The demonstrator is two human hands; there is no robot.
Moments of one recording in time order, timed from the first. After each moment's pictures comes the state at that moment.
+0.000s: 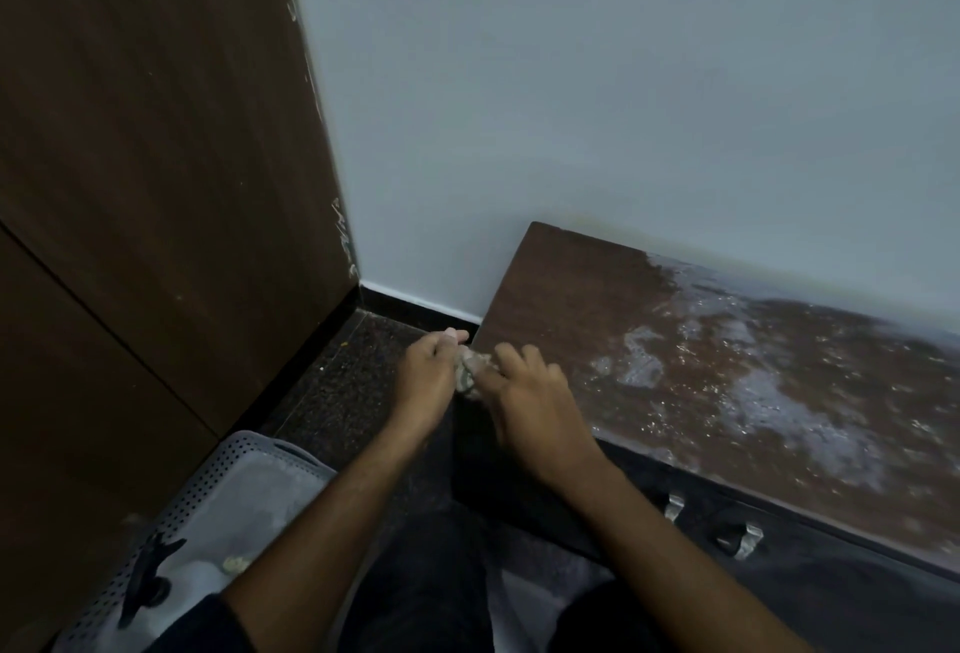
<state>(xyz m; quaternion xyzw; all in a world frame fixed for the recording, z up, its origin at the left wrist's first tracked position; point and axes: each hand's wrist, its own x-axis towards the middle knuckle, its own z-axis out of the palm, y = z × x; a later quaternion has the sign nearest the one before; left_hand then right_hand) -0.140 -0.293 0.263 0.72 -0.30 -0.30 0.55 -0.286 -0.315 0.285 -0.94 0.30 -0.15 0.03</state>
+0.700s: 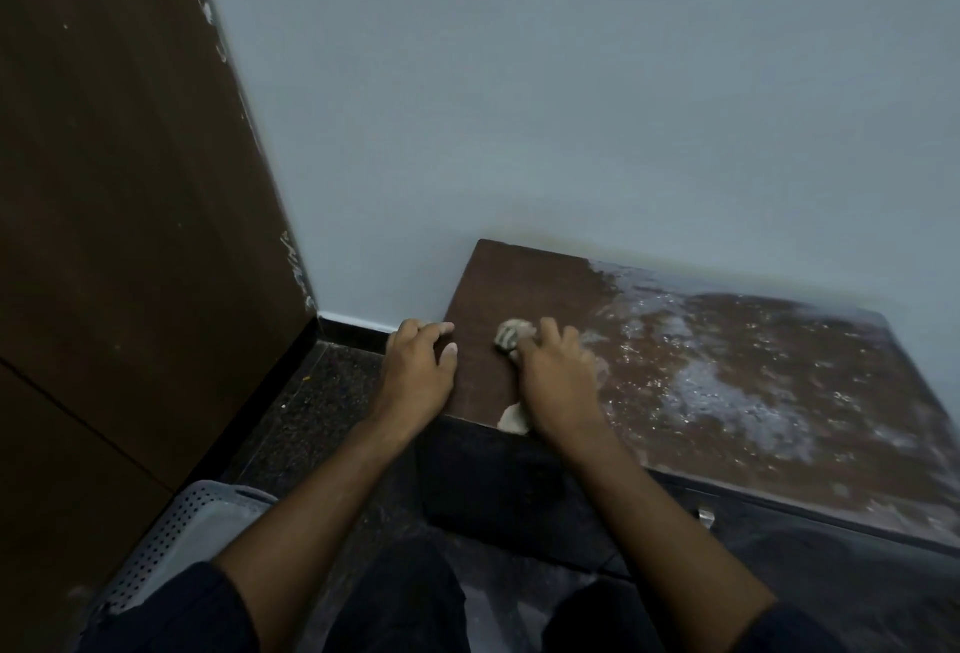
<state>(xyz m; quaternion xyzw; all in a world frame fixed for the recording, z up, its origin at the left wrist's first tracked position) -0.156 -0.323 0.278 0.76 -0.53 -0.10 0.37 -0.321 -0.374 0.287 -0.85 0.50 -0.15 -0.01</state>
